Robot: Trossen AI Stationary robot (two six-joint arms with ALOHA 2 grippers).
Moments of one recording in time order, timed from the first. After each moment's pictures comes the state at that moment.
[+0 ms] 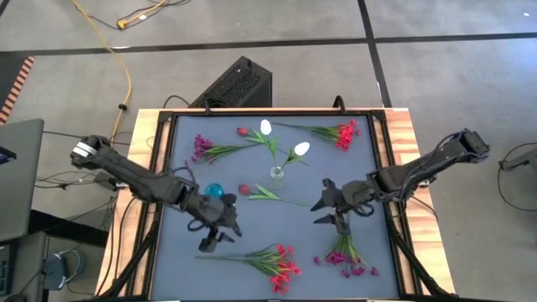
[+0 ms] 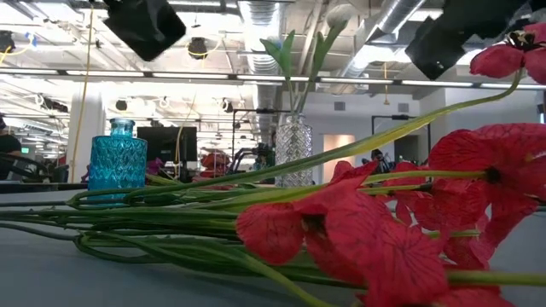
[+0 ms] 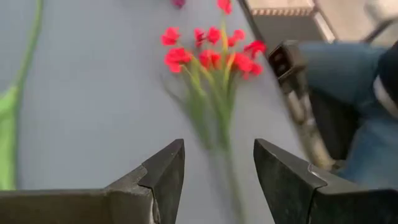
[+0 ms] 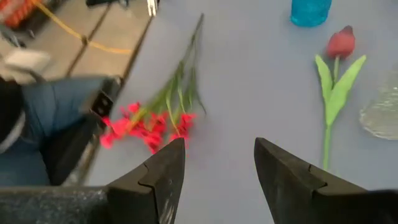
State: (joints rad) left arm -0.41 1.33 0.93 -0.32 0.11 -0.30; right arm 0.36 1.10 0.68 -0.14 0.03 0.36
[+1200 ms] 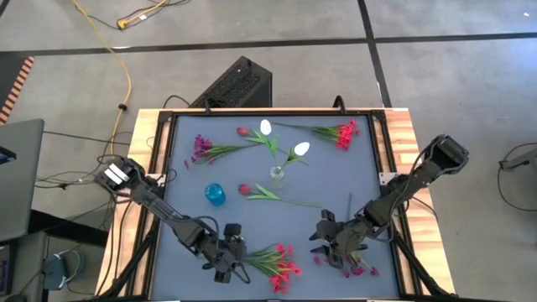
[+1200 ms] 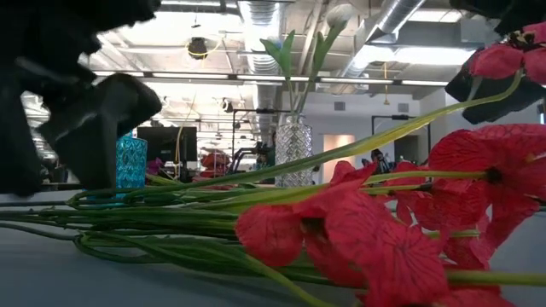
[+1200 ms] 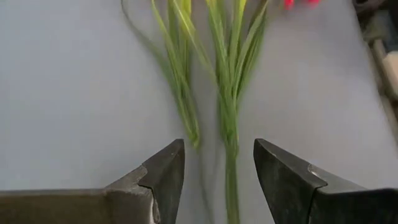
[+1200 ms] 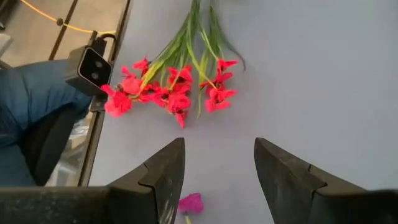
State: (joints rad) left arm -0.64 1.79 0.96 -0.09 -0.19 -0.46; right arm 0.66 1.45 0.70 0.04 0.27 0.65
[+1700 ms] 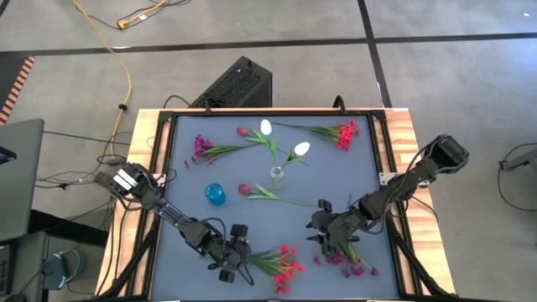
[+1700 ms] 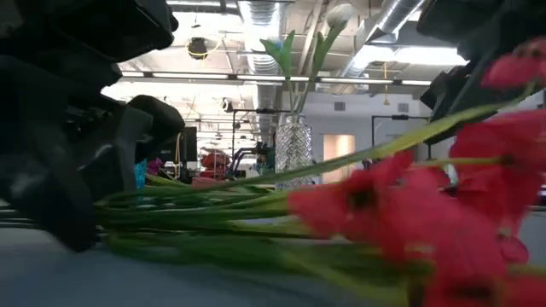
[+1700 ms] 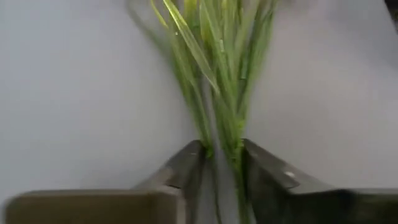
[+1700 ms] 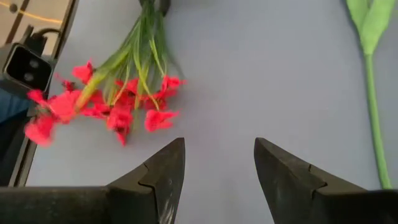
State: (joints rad) left arm -0.60 1.88 0.96 0.00 -0.21 -0.35; right arm 0.56 1.45 0.70 -0.03 0.27 0.57
